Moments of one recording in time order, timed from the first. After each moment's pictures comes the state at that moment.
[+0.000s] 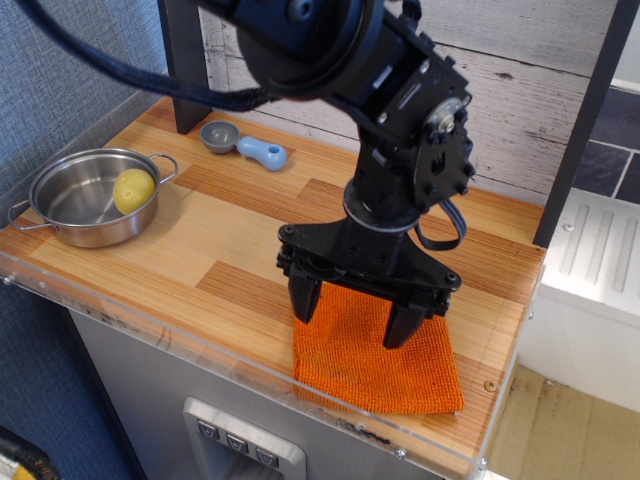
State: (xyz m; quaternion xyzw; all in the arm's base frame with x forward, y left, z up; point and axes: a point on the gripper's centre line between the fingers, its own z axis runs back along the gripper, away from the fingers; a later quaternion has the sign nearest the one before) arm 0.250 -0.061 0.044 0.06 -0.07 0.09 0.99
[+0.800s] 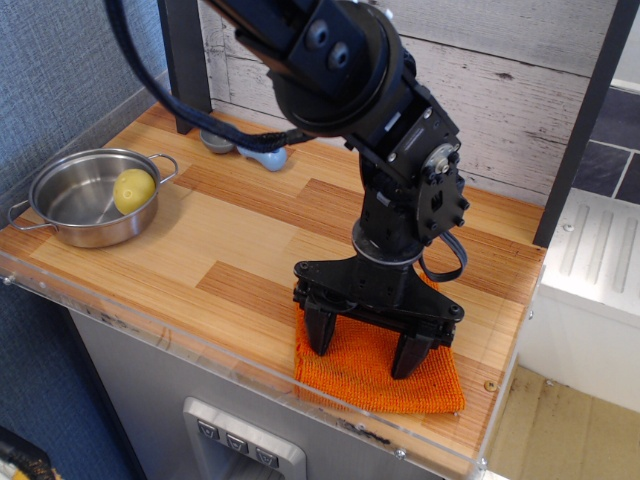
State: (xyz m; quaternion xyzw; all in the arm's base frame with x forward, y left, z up) arm 0.257 -0.067 0.008 0.03 -0.04 0.08 1.00
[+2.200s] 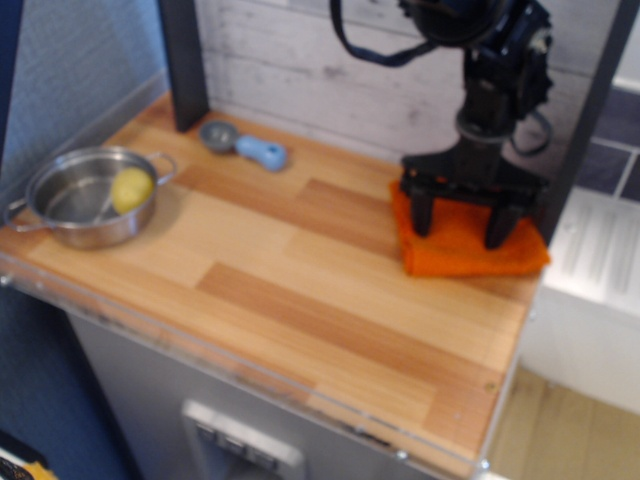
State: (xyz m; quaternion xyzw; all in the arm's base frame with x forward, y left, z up) arm 0.392 -0.074 0.005 0.02 -0.08 0.11 0.99
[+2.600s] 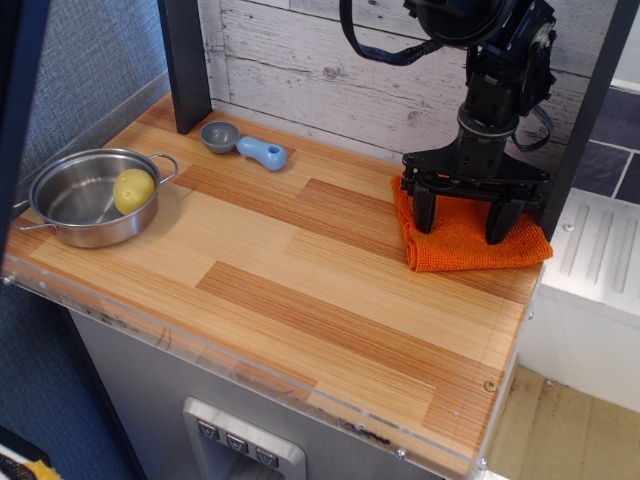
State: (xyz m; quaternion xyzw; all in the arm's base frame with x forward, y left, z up) arm 0.390 -0.075 0.008 0.02 -0.06 0.15 0.99
